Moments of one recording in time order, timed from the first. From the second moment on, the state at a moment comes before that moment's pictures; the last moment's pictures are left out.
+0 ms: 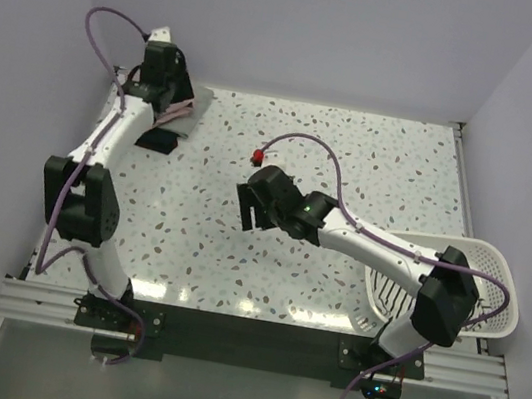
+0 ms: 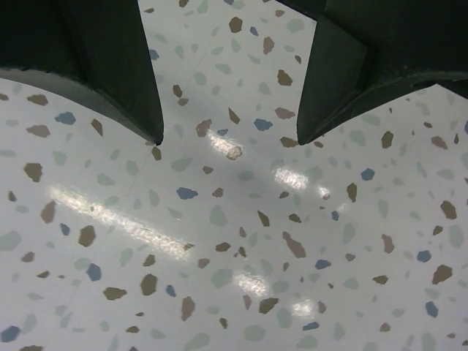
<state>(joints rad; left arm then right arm) -0.03 1.84 1.68 -0.38 -0.21 -0.37 0.99 1.61 1.29 -0.53 0.29 0.49</state>
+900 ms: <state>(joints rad) -0.86 1.04 0.95 -0.36 0.04 -0.47 -0.04 1.15 0.90 -0.98 0.48 0.77</state>
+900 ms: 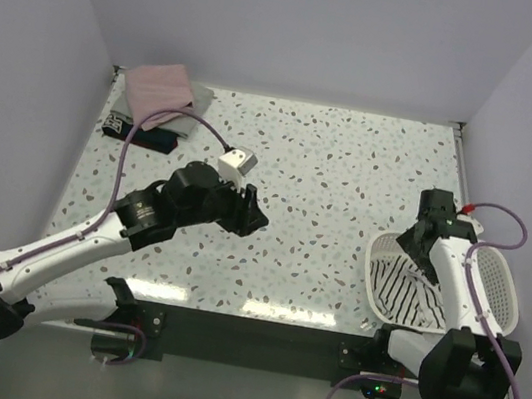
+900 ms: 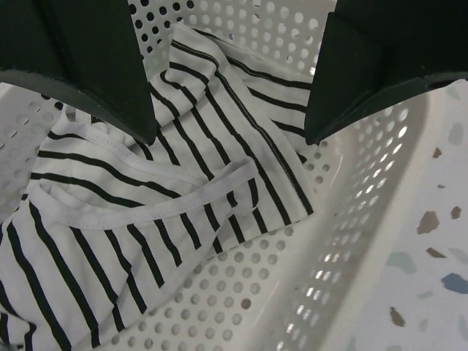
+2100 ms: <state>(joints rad) -0.86 0.99 1.00 -0.44 0.06 -0.38 -0.14 1.10 1.46 -1.00 0.38 0.75</state>
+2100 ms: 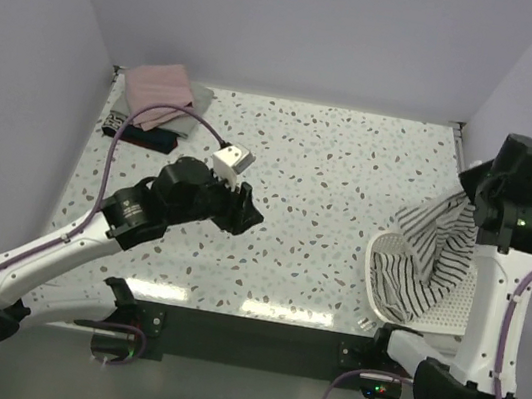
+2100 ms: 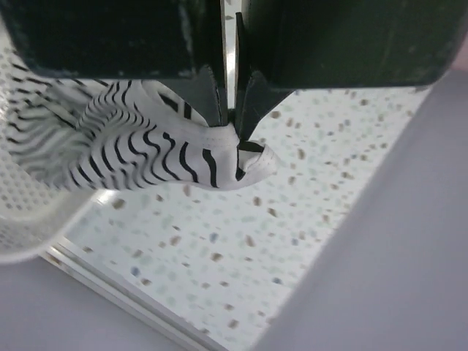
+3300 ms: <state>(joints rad) -0.66 0.91 0.81 -0.46 -0.25 -0.60 0.90 1.60 1.31 -0.56 0.21 0.61</state>
